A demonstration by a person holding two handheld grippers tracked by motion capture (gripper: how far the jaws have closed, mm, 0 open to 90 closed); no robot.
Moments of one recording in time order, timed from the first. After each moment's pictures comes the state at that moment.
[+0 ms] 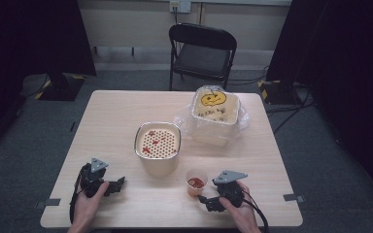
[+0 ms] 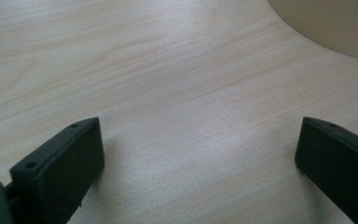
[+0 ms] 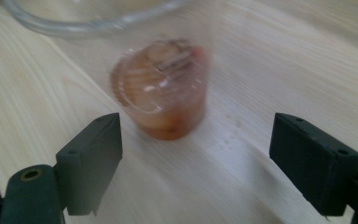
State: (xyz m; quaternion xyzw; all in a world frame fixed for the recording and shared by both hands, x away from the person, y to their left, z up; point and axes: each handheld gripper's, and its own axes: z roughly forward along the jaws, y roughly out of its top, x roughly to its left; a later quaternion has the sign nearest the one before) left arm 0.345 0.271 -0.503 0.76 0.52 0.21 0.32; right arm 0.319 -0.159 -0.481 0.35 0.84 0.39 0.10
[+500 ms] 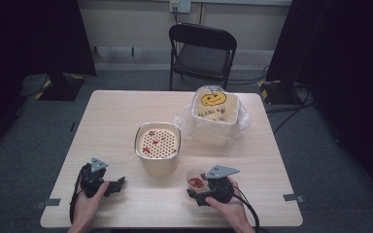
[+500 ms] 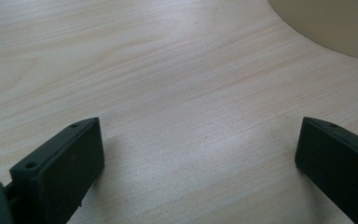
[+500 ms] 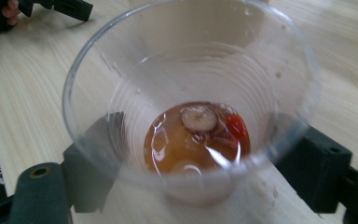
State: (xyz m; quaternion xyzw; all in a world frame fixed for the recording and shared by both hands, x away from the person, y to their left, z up) left arm 0.345 0.271 -0.503 0.76 0.52 0.21 0.32; right arm 0.330 -0.132 -0.474 0.33 0.83 0.44 0.09
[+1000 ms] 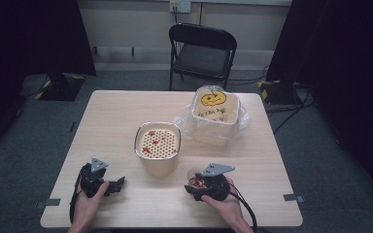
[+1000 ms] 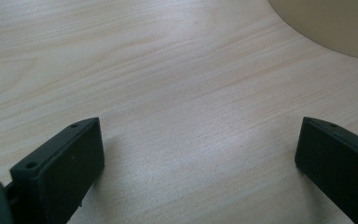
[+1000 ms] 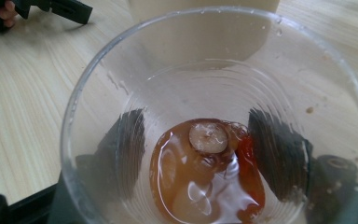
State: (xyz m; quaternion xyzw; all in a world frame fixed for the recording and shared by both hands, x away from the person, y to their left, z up) left arm 0.345 0.271 -0.503 0.76 0.52 0.21 0.32; right arm 0.338 -0.123 -0.475 0.32 0.84 0.44 0.09
